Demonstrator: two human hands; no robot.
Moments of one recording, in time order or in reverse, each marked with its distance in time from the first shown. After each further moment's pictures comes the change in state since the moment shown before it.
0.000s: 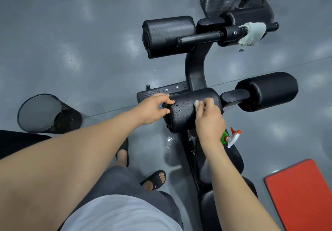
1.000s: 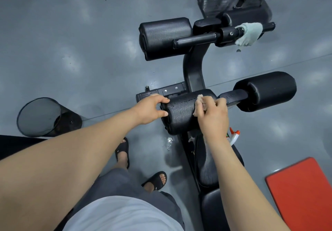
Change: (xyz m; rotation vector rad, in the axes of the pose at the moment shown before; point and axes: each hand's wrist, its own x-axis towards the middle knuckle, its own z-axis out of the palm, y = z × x) left_hand 0.009 0.003 -0.006 0.016 -0.017 -0.062; right_hand 0.020 0.016 -0.004 0.081 0.009 -0.074
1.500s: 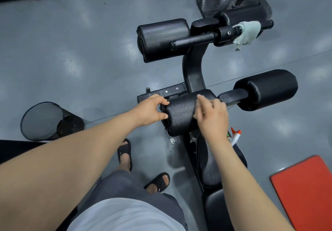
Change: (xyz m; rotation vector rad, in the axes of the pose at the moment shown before) left_hand 0.000 0.008 -0.002 0.029 -0.011 -0.016; right_hand 0.001 0.016 0.007 -0.083 0.085 -0.226
